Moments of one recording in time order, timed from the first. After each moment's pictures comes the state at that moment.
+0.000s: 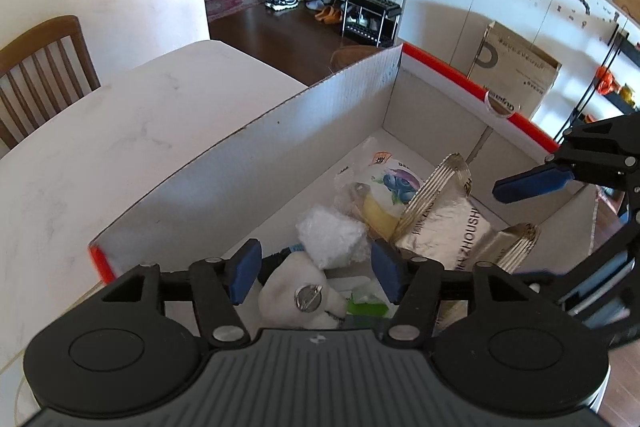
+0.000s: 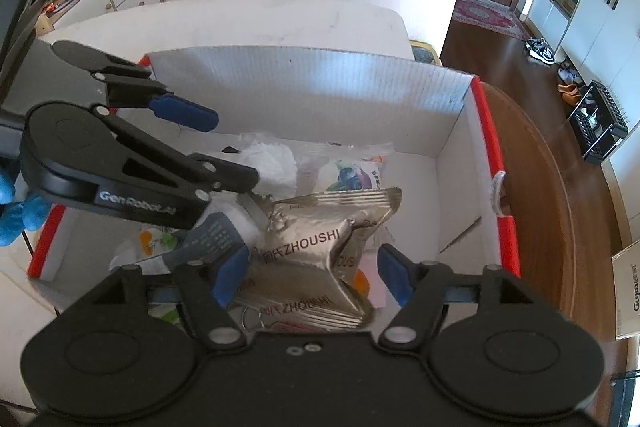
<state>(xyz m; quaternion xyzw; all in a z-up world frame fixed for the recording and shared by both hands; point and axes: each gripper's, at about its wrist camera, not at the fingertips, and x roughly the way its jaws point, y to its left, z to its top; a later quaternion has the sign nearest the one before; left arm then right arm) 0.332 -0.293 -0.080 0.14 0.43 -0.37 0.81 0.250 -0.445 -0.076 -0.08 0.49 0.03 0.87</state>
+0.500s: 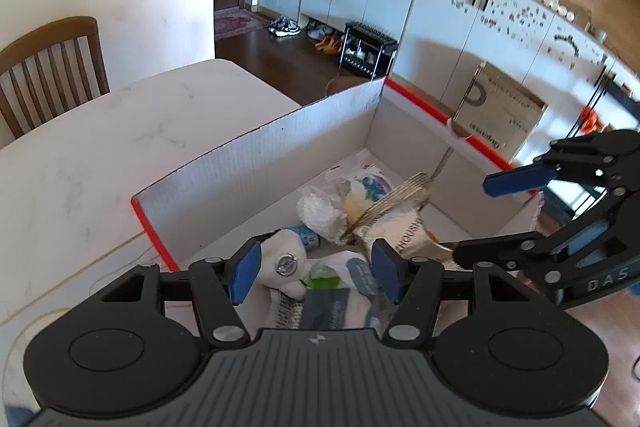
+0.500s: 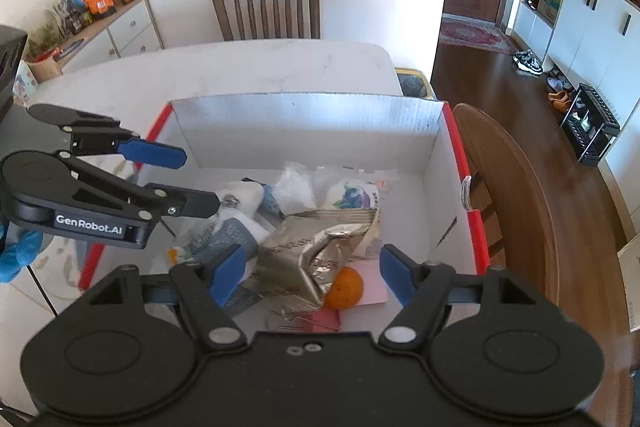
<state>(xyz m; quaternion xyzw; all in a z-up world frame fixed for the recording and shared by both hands) 0.296 -0.249 -0.048 0.08 0.41 -0.38 0.82 0.217 -0.443 -0.036 -0.04 0.45 0.03 0.89</state>
